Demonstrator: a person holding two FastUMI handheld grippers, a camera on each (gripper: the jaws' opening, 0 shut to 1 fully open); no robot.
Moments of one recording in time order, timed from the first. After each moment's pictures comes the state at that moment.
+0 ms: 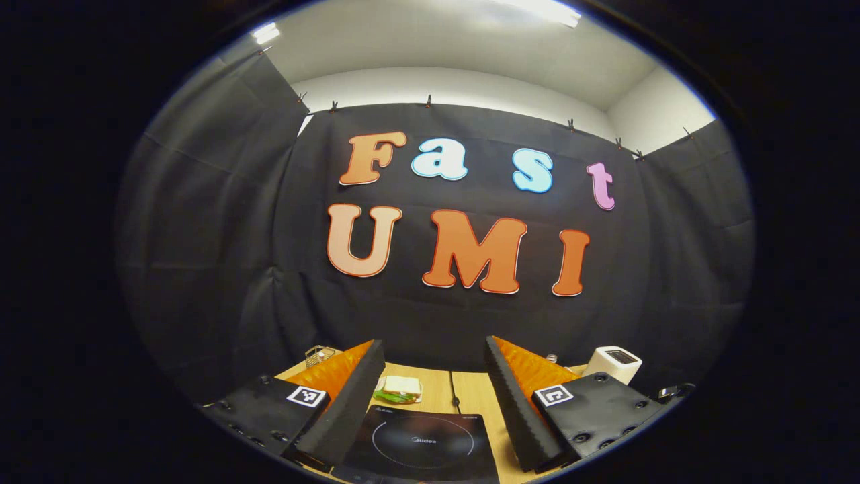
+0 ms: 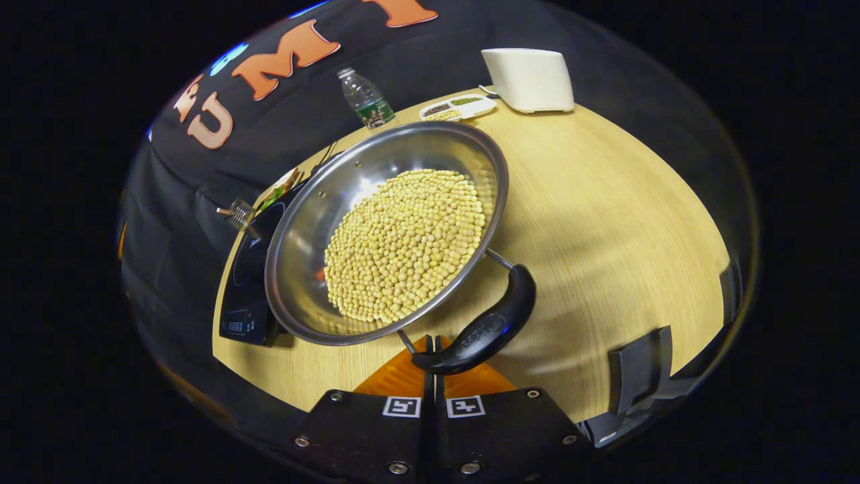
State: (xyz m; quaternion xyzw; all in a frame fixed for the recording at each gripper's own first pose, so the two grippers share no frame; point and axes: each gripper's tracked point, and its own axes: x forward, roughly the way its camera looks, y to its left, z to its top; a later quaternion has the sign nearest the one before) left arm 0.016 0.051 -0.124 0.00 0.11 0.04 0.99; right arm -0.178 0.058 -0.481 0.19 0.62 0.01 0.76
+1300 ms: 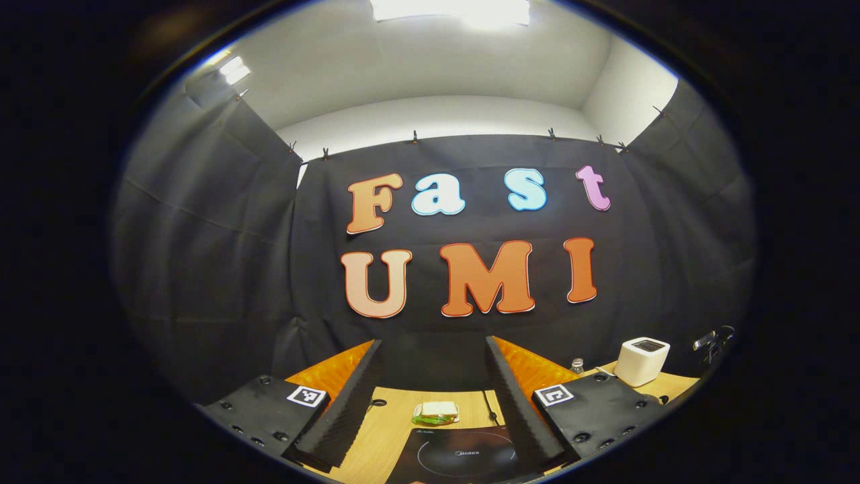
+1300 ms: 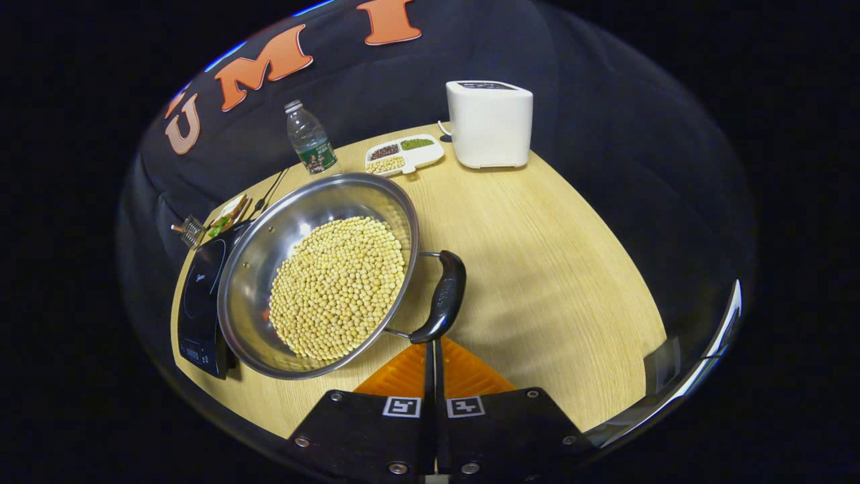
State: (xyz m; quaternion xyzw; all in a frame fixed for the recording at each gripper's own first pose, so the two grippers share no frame) left arm -0.013 0.061 -0.077 0.09 0.03 0.05 0.99; right arm -0.108 -0.041 -0.482 0.10 0.59 -0.07 0.80
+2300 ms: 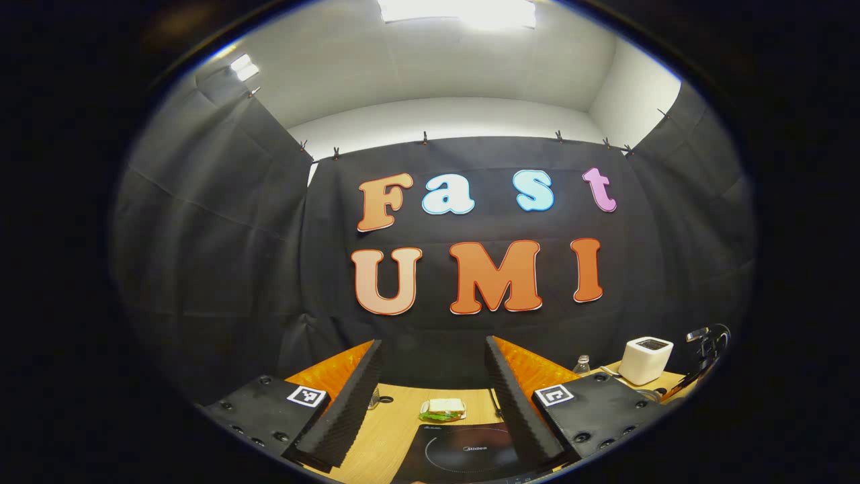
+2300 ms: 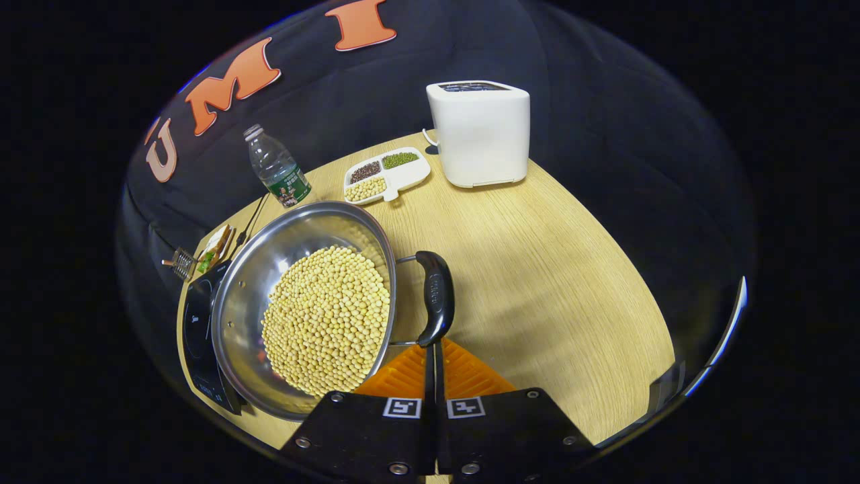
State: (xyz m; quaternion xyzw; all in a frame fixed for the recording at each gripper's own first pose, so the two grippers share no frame) left arm -0.026 0.077 -0.090 0.07 0.03 0.06 1.00; right arm -0.057 -0.055 -0.508 0.13 0.59 -0.09 0.79
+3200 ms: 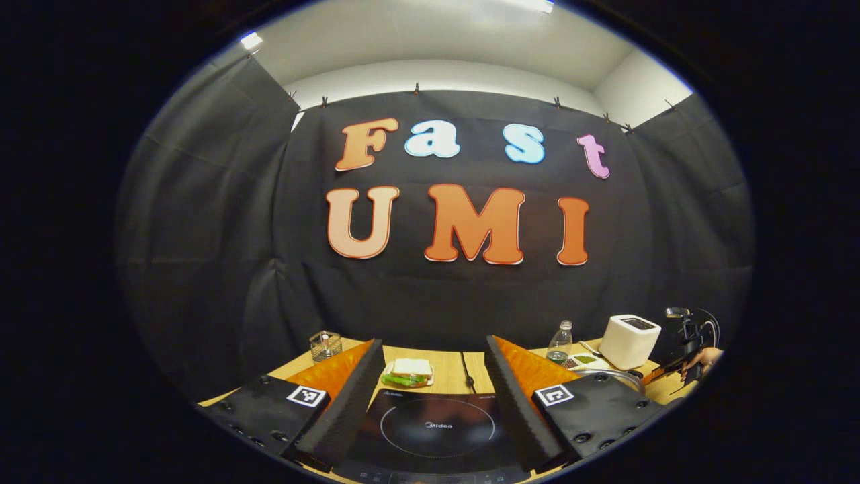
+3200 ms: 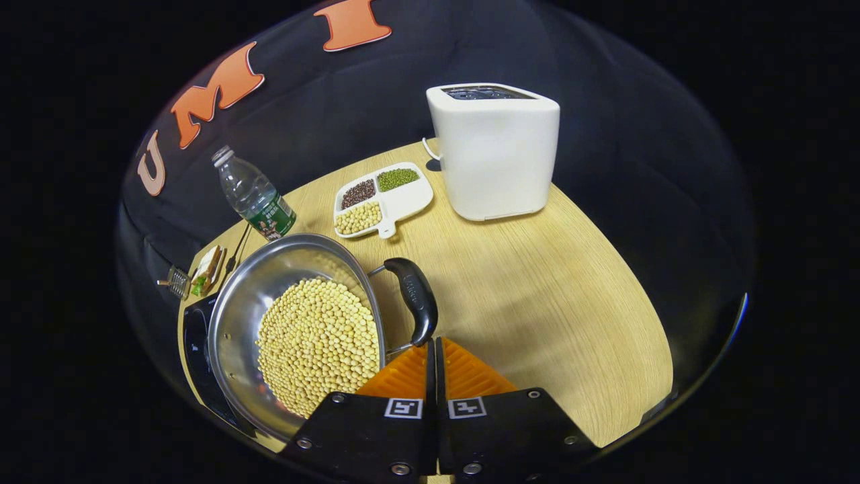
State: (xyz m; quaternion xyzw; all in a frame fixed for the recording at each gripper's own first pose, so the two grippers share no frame) left arm 0.000 0.043 -0.214 0.03 0.14 0.03 0.99; right arm 0.005 -0.063 -0.526 0.14 0.59 -0.08 0.79
